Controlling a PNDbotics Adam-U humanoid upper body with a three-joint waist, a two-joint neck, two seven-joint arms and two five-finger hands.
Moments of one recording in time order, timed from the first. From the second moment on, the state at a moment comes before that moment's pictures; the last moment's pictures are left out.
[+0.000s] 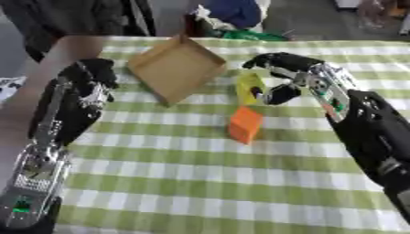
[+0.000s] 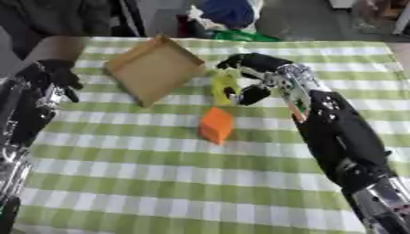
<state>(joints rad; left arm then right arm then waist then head) -0.39 0.21 -0.08 -1.73 -0.13 -0.09 -0.04 -1.00 -0.30 0.19 -0.83 0.98 -0.46 0.38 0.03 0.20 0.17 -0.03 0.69</state>
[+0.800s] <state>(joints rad) -0.38 0.21 -0.08 -1.73 -0.13 -0.09 -0.04 -1.00 -0.31 0.21 -0.90 0.92 -0.47 0.42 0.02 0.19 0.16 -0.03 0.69</state>
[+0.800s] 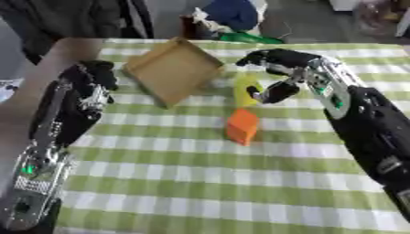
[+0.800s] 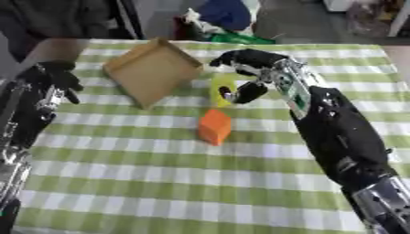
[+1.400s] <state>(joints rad) -0.38 0.21 -0.08 -1.73 -0.13 -0.09 -0.04 -1.00 -0.31 0.21 -0.86 0.95 -0.47 0.43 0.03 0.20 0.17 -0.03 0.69</state>
